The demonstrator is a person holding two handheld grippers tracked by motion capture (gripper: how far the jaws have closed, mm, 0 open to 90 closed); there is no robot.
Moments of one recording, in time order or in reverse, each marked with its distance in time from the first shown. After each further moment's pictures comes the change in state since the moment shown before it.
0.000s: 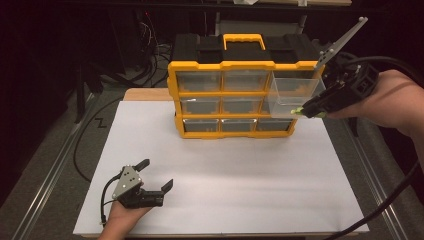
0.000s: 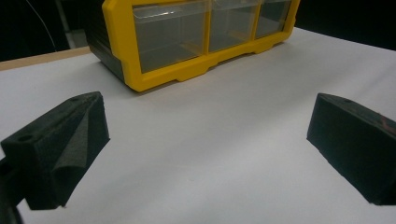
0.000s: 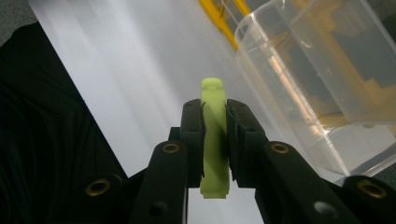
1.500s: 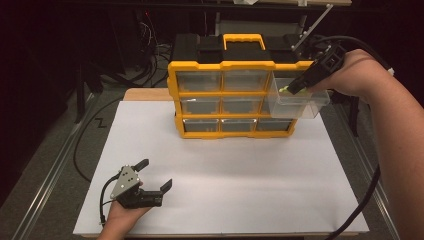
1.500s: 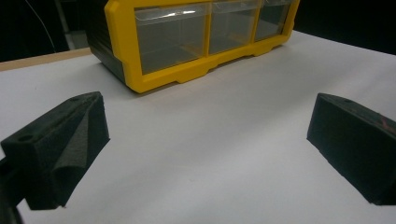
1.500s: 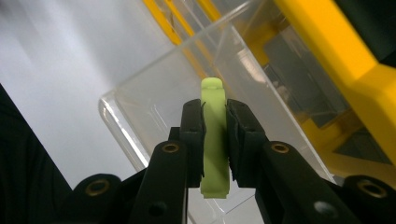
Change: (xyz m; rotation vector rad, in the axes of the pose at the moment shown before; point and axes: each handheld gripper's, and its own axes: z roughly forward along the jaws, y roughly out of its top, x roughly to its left) left arm 0.001 0.000 -0.002 -0.002 -0.006 -0.004; right arm -0.065 0.040 0.037 0.022 -0.043 0.045
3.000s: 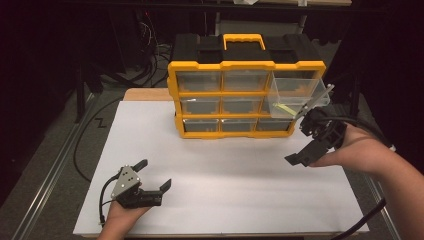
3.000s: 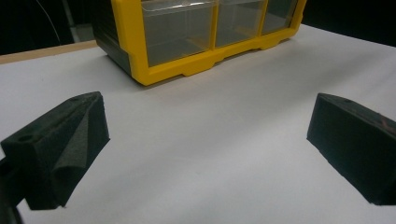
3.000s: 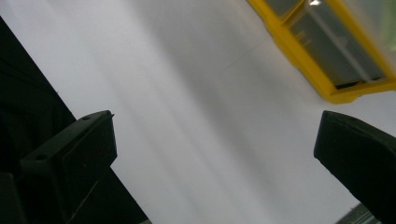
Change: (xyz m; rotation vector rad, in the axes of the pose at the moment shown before) left arm 0.002 -0.002 0.000 0.020 0.021 -0.007; right arm 0.091 -0.092 0.059 0.018 0.019 0.047
